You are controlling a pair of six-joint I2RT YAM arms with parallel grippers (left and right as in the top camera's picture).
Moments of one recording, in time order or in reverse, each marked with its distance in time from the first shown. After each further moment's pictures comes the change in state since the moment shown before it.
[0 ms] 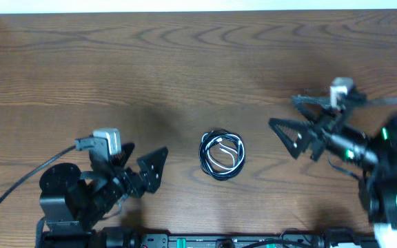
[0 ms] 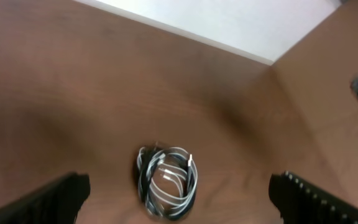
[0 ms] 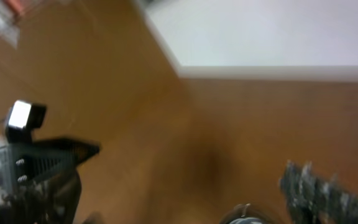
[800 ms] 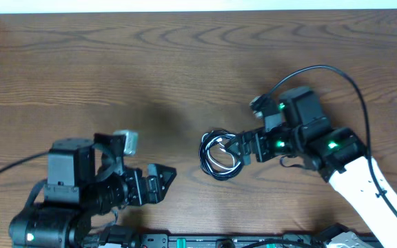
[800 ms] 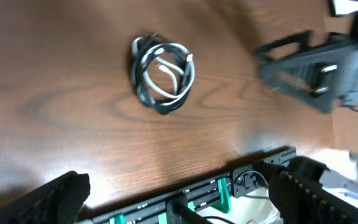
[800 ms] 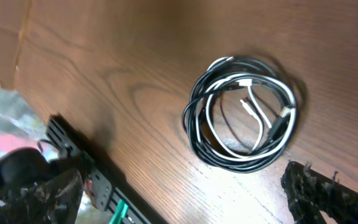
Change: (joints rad) left arm -0.133 0.292 0.332 -0.513 -0.018 0.054; right arm 0.430 0.385 0.112 -0.420 0.408 -0.089
